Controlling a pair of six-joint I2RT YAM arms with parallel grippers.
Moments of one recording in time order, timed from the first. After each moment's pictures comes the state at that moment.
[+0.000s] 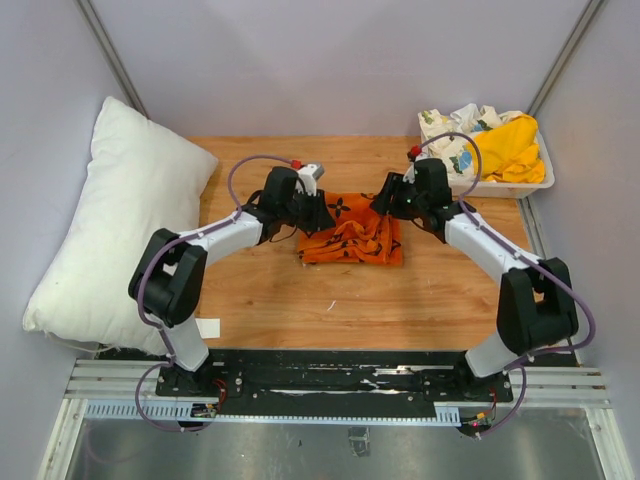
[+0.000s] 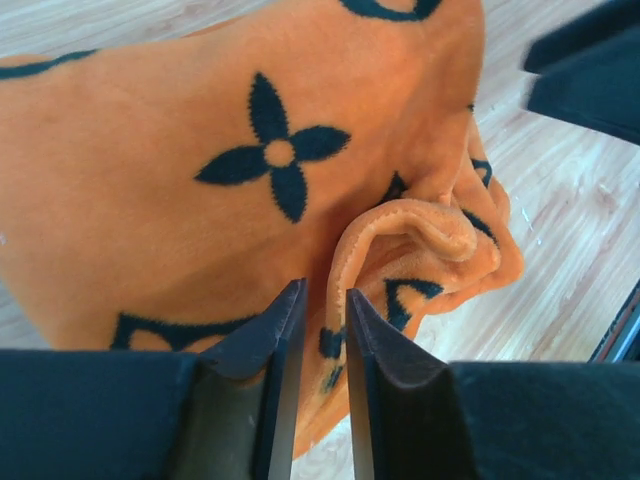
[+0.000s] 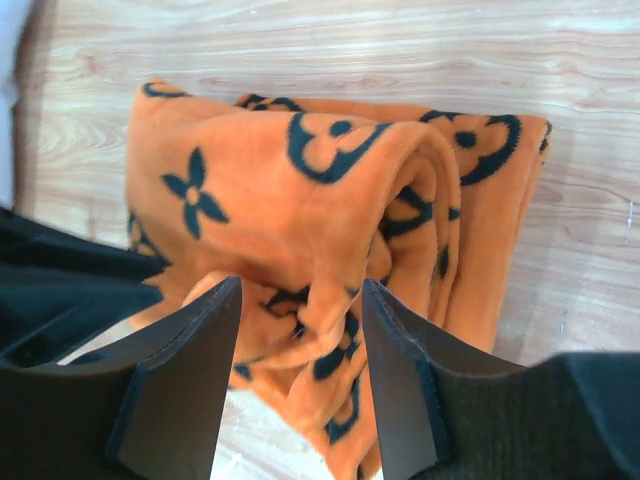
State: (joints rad) left arm -0.50 1.73 1.13 0.04 0.38 -0.32; right arm 0.32 1.50 1.05 -0.13 -0.20 0.46
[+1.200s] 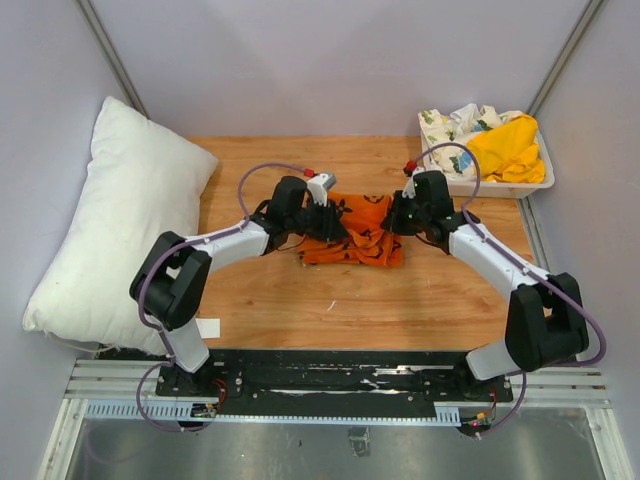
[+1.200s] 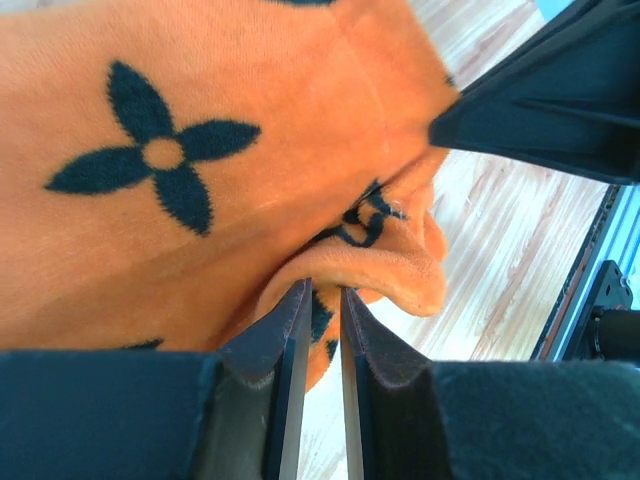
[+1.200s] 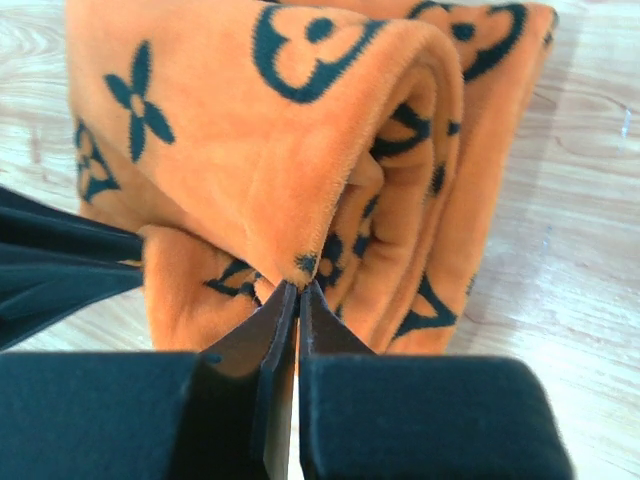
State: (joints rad) left arm -0.58 1.75 1.06 0.18 0.47 -0.36; right arm 0.35 1.46 1.01 -0.25 -0.17 0.38
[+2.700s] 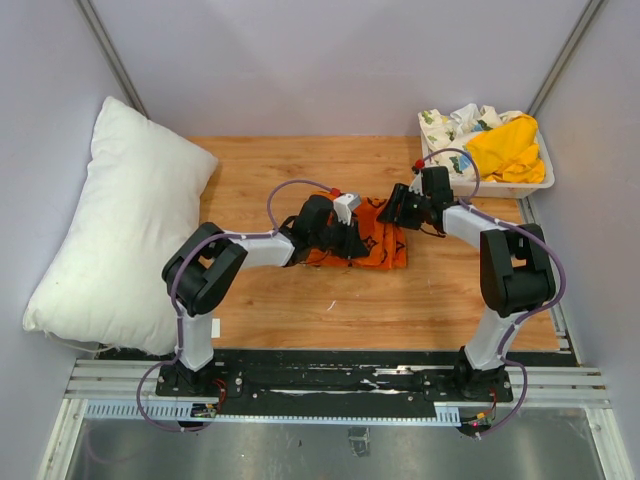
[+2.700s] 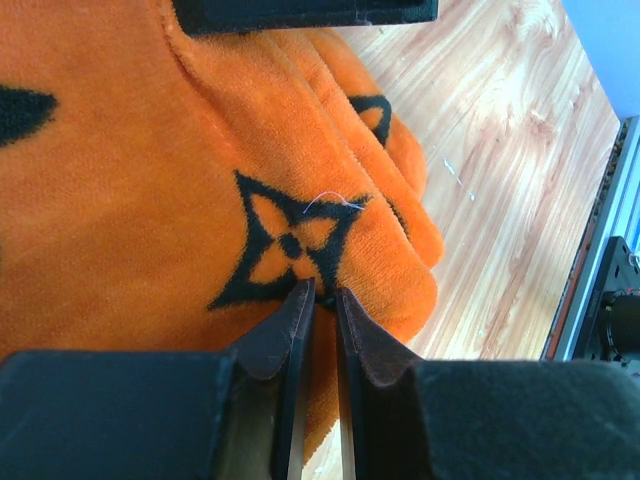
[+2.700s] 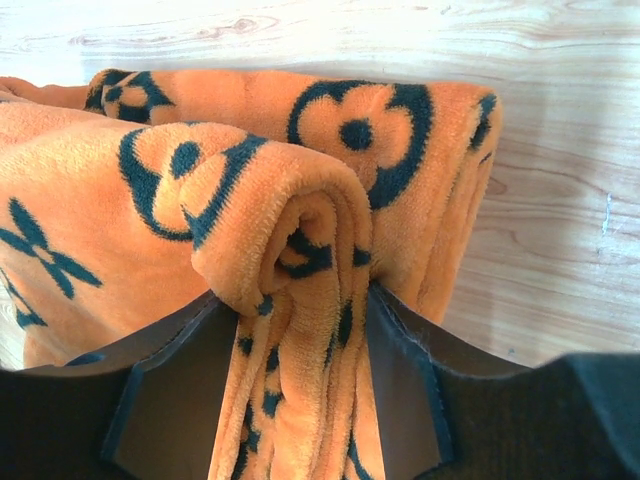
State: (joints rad) left arm -0.70 1.92 1.07 0.36 0.46 -0.41; right arm 0.19 1.80 1.09 -0.09 -0.36 0.44
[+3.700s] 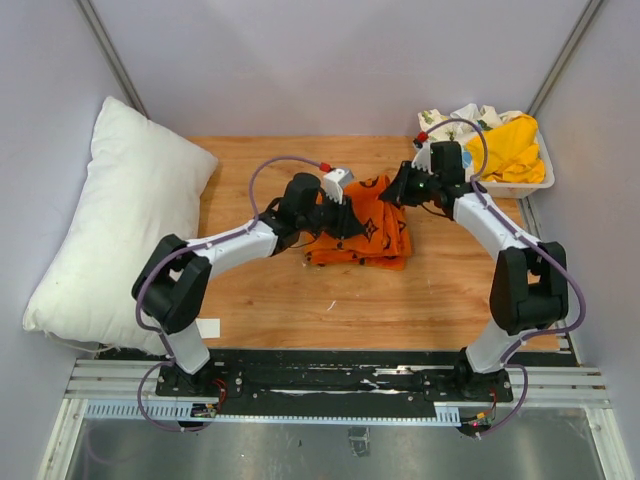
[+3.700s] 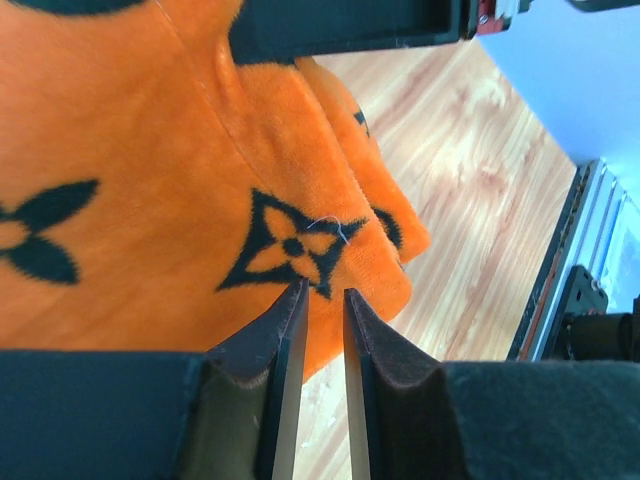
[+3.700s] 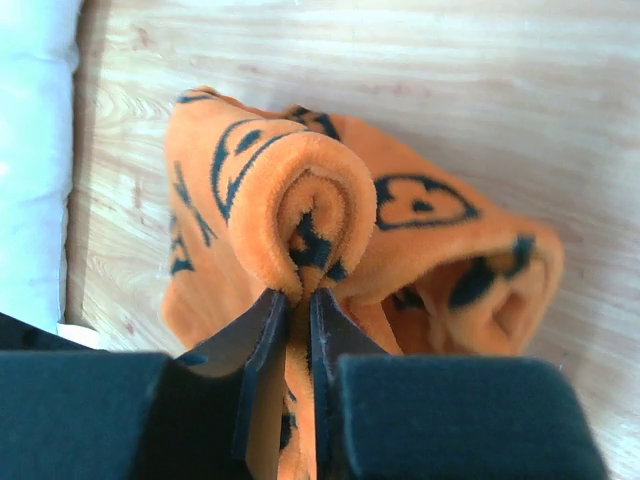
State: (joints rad) left arm -0.68 1.76 1.12 0.20 0.44 -0.35; right arm 0.19 1.67 1.21 -0.20 -0.49 0.40
